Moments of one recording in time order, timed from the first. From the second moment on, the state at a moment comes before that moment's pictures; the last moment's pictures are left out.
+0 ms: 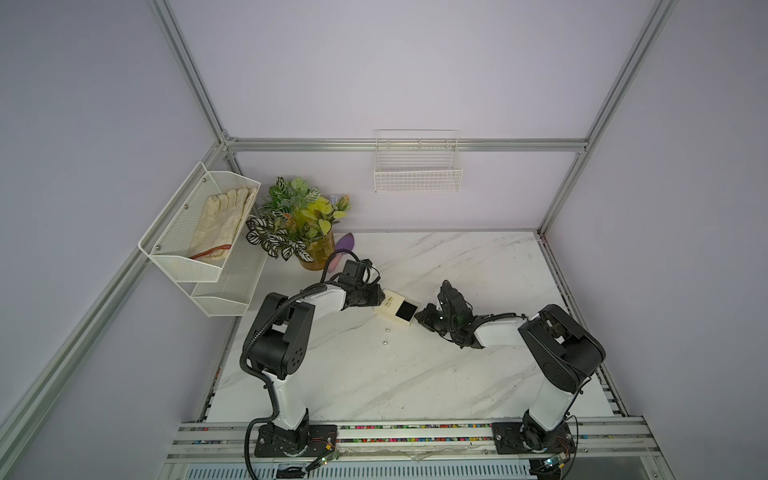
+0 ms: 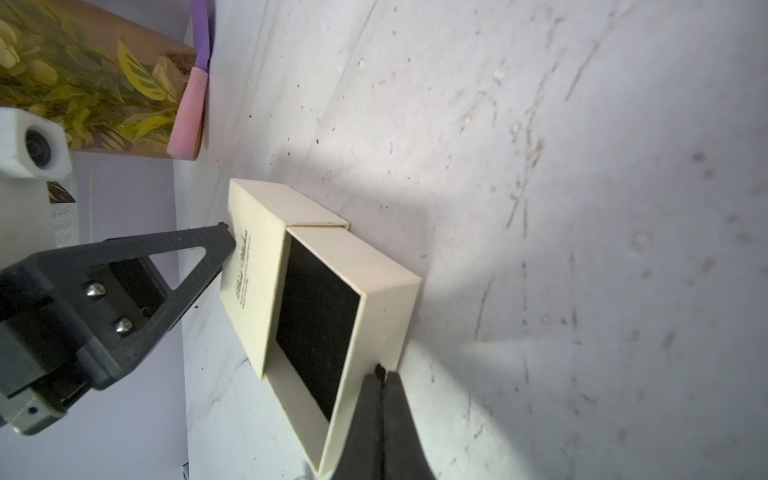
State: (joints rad) left arm -0.34 1.86 1.11 -0.16 0.28 -0.37; right arm 0.58 1.77 0.75 0.34 -0.18 1.03
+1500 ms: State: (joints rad) left arm -0.34 1.86 1.11 -0.16 0.28 -0.37; right arm 0.58 1.58 0.66 0.26 -0.09 0.98
